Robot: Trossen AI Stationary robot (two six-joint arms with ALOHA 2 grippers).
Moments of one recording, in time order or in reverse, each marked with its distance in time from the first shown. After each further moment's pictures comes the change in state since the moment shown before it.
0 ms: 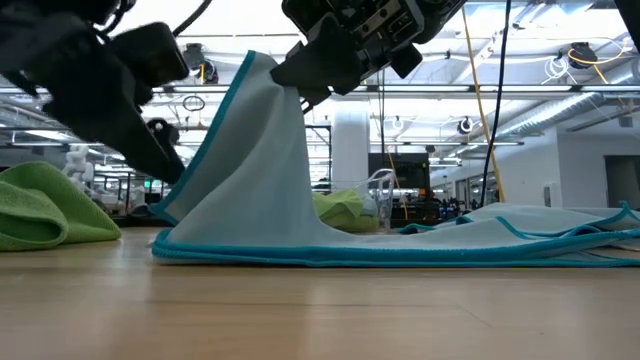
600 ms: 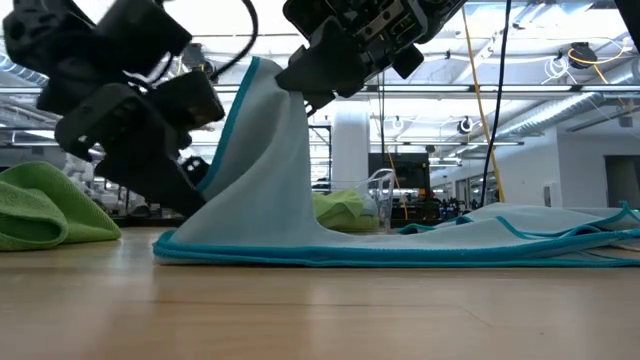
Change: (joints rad) left arm 0.128 0.240 0.000 0.261 0.143 0.152; right arm 0.000 0.000 0.000 -0.030 0.000 -0.003
